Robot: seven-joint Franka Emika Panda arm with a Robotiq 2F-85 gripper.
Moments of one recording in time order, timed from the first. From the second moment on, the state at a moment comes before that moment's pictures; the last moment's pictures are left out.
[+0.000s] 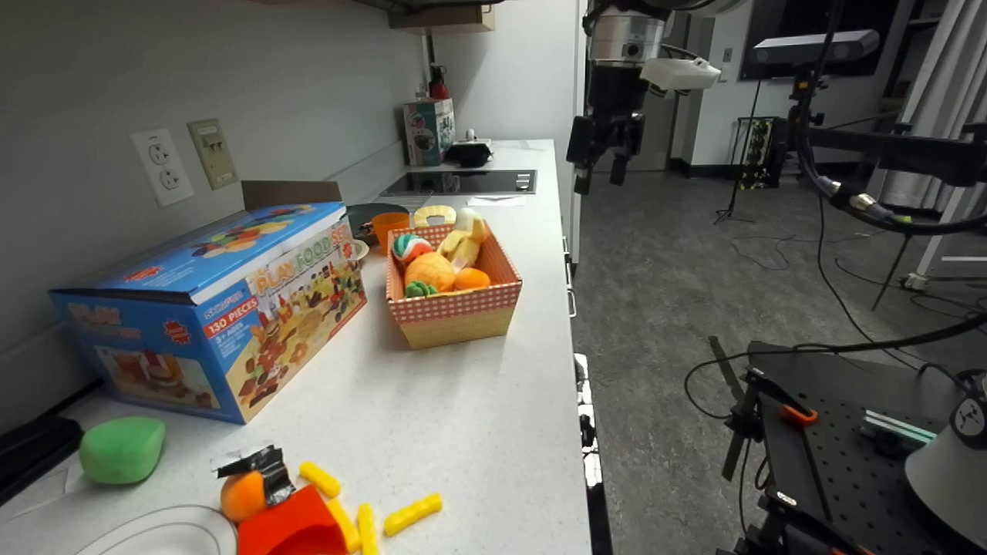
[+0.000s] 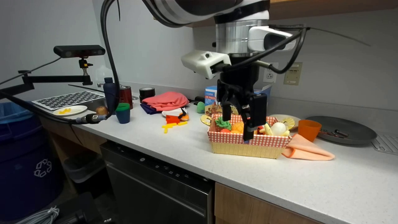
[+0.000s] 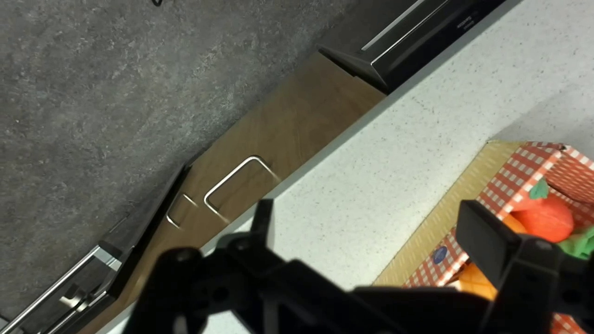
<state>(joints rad) -0.17 -0.23 -0.16 -2.31 0.01 2.18 0.08</state>
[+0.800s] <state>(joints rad) -0.27 0.08 -0.30 -2.17 0.10 2.19 0.04</state>
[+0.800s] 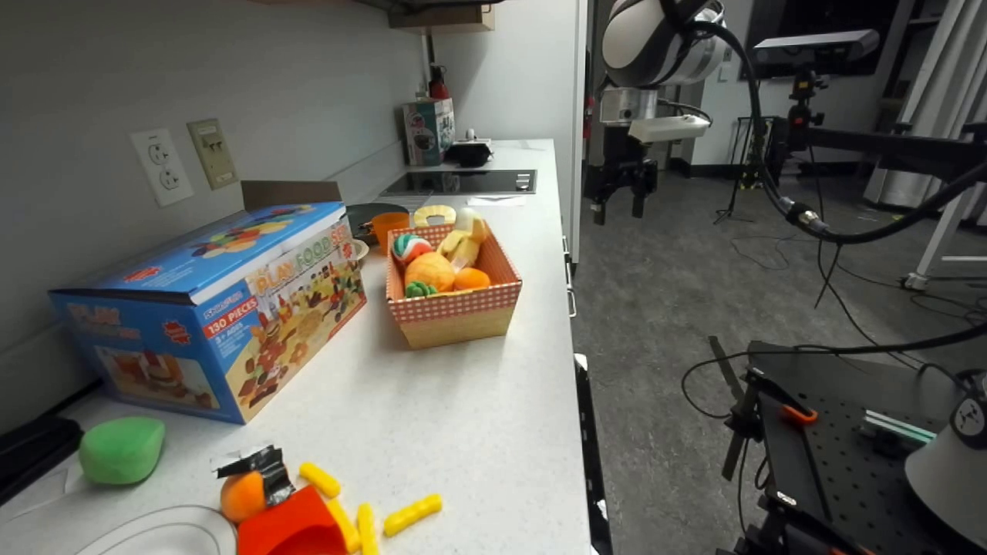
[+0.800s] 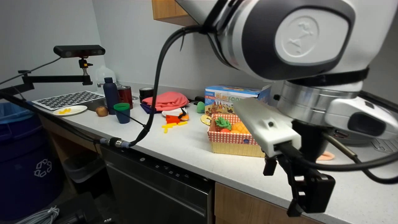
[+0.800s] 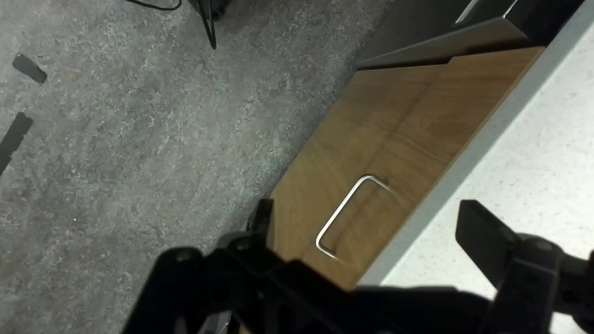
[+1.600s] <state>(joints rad) -0.35 0.38 -0.30 -1.97 0.20 2.18 0.03</state>
